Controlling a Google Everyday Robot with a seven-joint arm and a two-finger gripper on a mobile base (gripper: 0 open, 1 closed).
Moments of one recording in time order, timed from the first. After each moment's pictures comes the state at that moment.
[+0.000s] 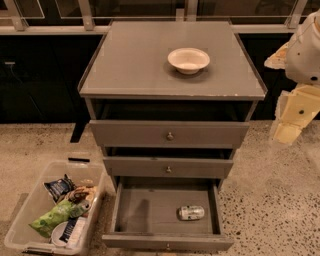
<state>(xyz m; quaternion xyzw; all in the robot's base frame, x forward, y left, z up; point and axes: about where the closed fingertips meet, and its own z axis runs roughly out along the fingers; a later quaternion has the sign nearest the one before) 0.438 -0.217 0.976 -0.60 0.78 -0.03 0.16</state>
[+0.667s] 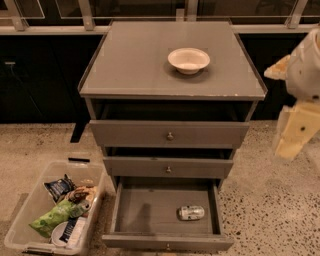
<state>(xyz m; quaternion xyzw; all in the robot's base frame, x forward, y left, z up) 0.427 -0.218 0.961 -0.61 0.77 -0.04 0.16</state>
